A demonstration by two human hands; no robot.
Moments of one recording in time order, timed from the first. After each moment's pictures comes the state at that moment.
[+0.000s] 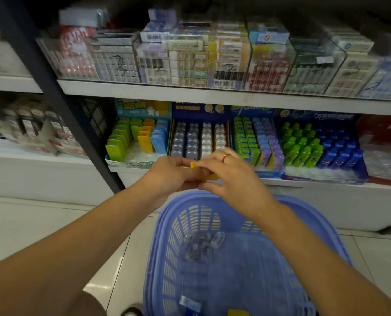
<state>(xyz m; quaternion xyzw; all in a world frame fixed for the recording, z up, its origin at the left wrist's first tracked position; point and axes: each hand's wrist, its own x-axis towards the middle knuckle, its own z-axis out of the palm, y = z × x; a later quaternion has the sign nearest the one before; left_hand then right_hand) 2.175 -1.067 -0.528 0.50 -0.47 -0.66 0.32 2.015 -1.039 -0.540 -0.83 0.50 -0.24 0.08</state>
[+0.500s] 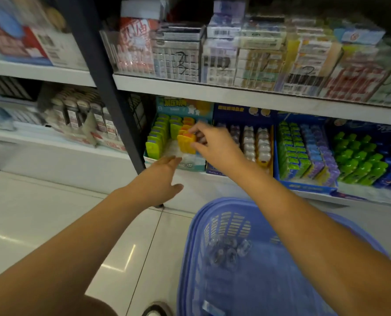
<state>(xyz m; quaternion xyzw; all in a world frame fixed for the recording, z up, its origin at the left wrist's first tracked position) 2.280 -1.101 -0.558 0.60 -0.78 -0.17 0.00 2.118 -1.154 -0.548 -0.79 0.51 -0.28 0.20</state>
